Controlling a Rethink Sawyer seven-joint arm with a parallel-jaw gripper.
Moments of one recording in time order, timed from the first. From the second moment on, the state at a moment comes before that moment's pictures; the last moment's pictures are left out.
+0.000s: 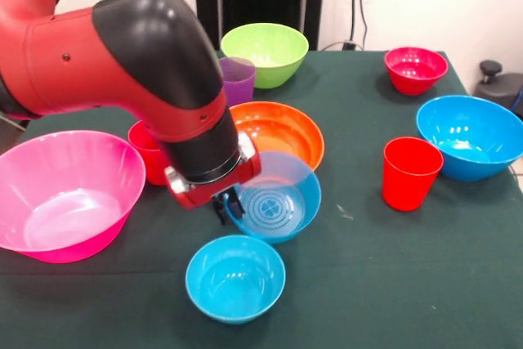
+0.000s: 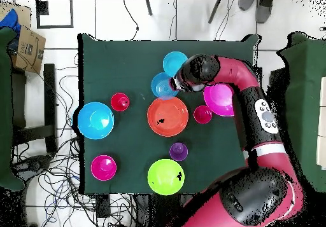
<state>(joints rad) -0.73 -0.21 0.75 1.11 -0.62 1.10 1.29</state>
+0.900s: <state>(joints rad) -0.75 -0.22 0.75 1.08 -0.62 1.17 1.21</state>
